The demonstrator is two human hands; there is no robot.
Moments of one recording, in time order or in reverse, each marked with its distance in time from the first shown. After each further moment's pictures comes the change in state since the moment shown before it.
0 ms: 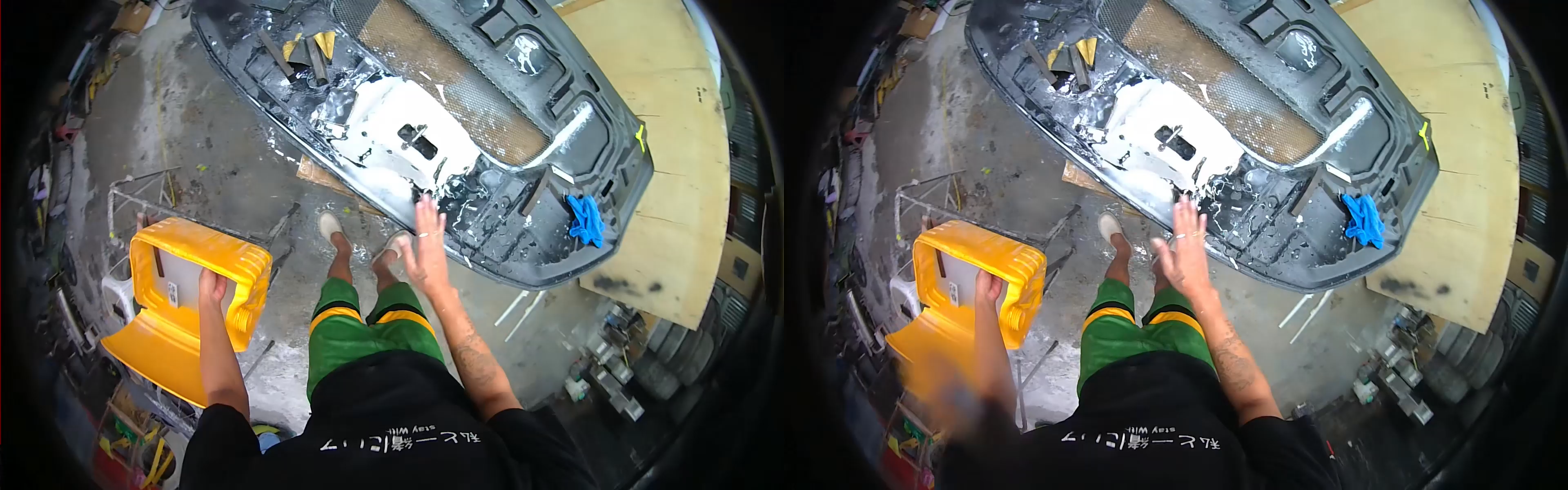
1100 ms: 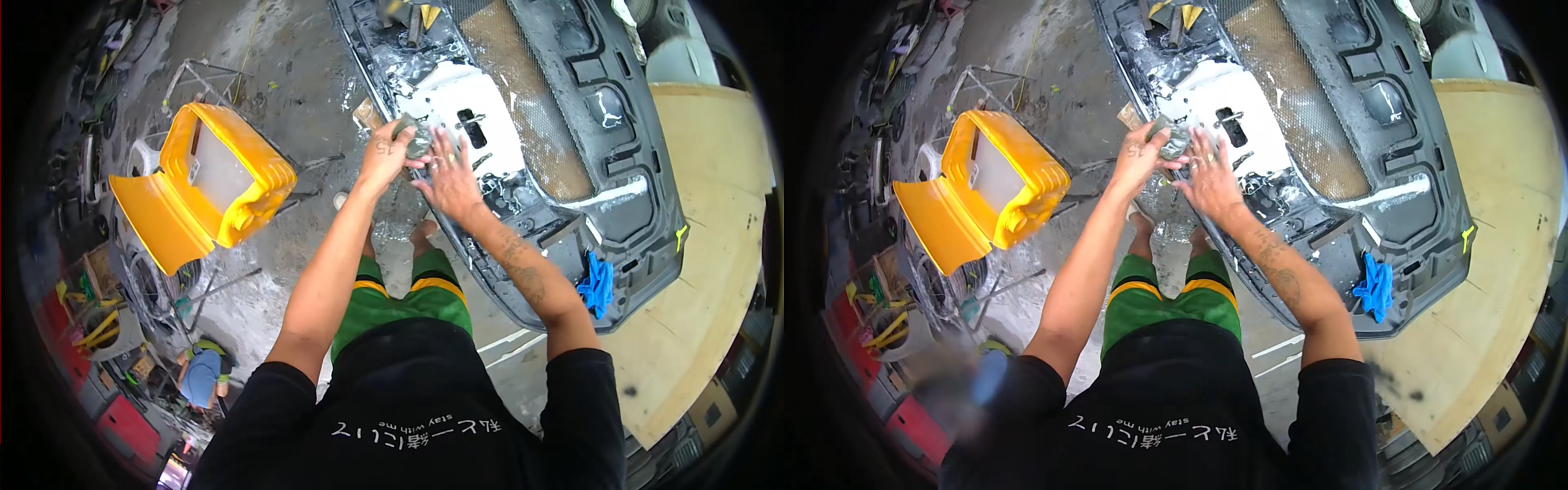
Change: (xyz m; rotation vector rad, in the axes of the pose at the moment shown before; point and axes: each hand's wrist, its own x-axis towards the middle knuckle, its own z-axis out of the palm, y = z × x) left_hand -0.114 -0.064 0.444 0.304 -0.200 0.407; right_hand 0.117 0.007 -0.031 -0.928 -0.552 -0.699
